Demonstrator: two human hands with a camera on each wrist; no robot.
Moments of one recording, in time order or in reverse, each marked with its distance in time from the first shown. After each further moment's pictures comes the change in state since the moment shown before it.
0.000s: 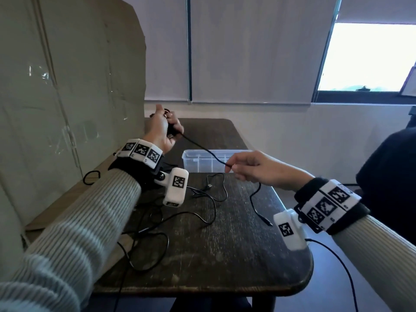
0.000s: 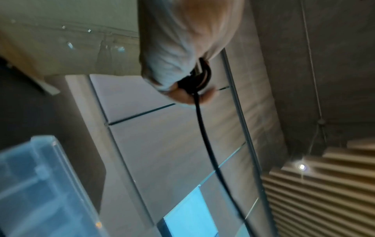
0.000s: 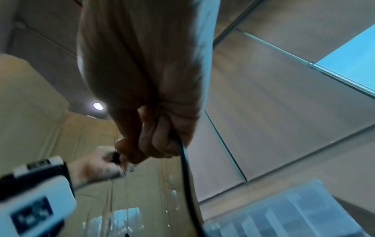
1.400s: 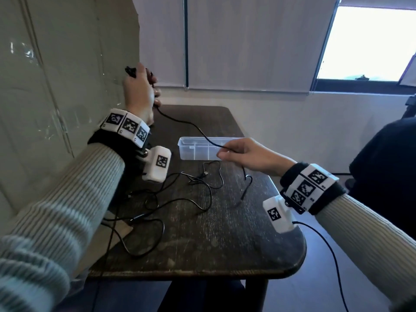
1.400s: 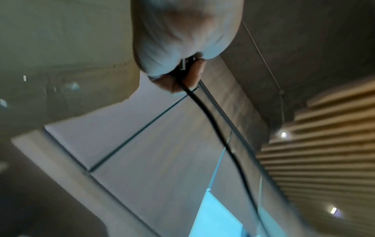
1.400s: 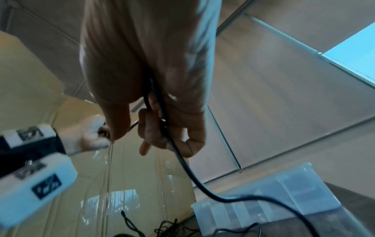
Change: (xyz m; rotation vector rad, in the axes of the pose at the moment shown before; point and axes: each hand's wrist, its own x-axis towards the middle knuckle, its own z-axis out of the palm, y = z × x) left_hand 0.012 0.029 0.005 0.392 0.111 0.436; right_hand 0.023 0.016 0.011 -0.016 0.081 0.003
